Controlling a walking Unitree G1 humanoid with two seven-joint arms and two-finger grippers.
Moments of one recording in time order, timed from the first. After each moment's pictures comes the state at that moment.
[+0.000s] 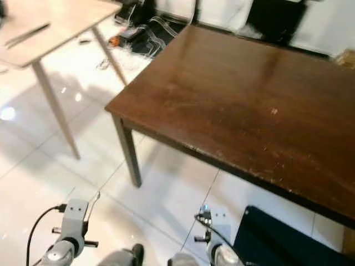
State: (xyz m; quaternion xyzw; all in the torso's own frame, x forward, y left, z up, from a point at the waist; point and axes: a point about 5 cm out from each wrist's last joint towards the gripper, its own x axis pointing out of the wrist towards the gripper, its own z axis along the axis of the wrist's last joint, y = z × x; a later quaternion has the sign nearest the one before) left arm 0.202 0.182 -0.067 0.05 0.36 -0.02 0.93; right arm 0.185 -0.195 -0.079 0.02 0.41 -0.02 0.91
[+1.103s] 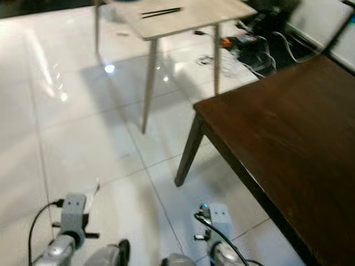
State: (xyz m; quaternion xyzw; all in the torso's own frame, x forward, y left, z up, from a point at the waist) left arm 0.210 0.190 -0.059 0.03 0.32 0.01 0.95; right arm 0.208 -0.185 -0.067 0.02 0.38 0.01 0.92
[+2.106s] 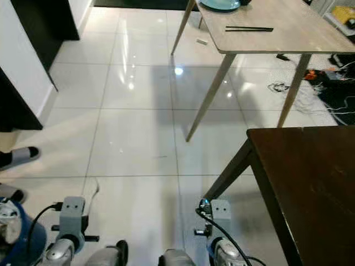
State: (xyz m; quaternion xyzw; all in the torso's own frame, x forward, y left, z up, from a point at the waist) left arm 0.216 0.186 -0.055 0.03 0.30 0.00 0.95; right arm 0.203 -0.192 -0.069 0.04 0.39 -0.01 0.92
